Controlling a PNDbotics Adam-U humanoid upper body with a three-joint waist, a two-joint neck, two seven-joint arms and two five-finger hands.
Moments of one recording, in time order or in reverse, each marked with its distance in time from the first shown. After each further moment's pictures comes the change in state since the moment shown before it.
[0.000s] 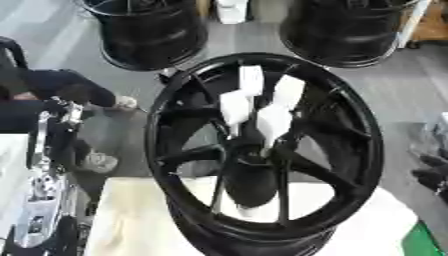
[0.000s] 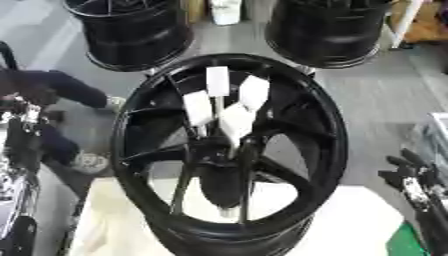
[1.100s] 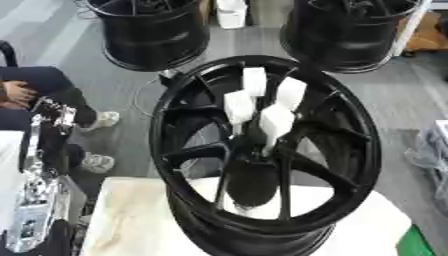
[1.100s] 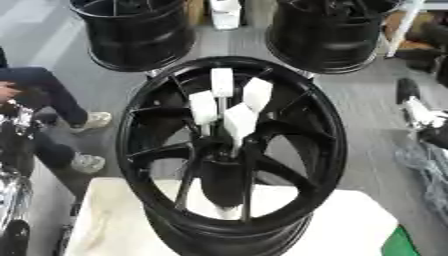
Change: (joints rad) left arm 0.026 0.010 -0.026 0.005 0.000 0.002 -0.024; right arm -0.393 -0.356 0.143 -0.130 0.088 -0.182 0.096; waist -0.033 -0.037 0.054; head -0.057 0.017
